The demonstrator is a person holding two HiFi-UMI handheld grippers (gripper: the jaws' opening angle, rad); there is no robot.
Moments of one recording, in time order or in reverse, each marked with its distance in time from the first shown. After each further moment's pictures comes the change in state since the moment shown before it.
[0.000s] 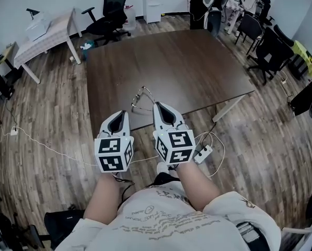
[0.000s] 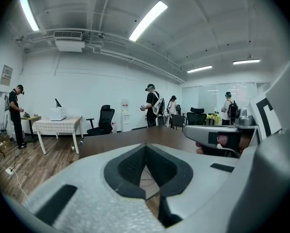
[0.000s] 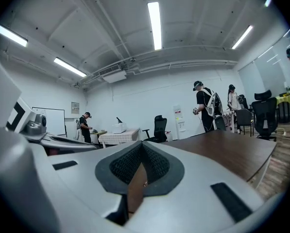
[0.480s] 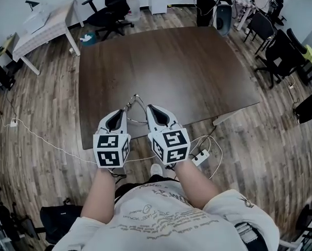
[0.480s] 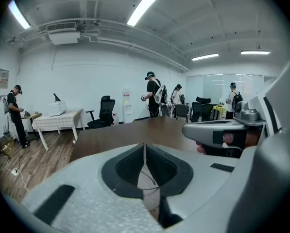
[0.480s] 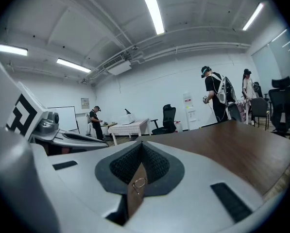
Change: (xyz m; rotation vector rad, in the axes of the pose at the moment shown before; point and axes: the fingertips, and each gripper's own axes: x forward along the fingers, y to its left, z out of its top) left arm 0.132 -0.019 0.002 0.011 0.138 0.040; right arm 0.083 -0.090 -0.013 0.021 0.134 0.150
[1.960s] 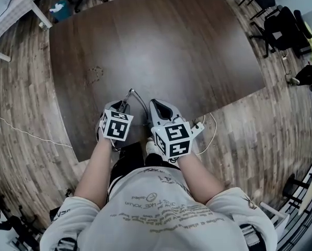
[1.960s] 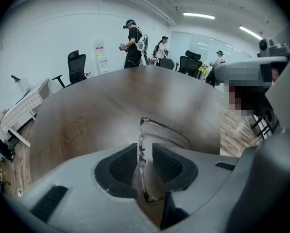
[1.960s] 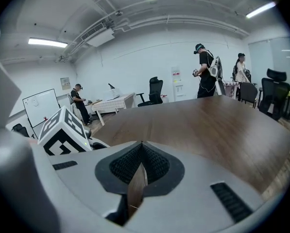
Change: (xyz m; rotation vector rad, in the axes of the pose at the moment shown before) left arm 0.218 0.073 -0.162 0.135 0.544 -0.268; right arm 0.144 -0.073 -0.096 0.057 0.330 -0.156
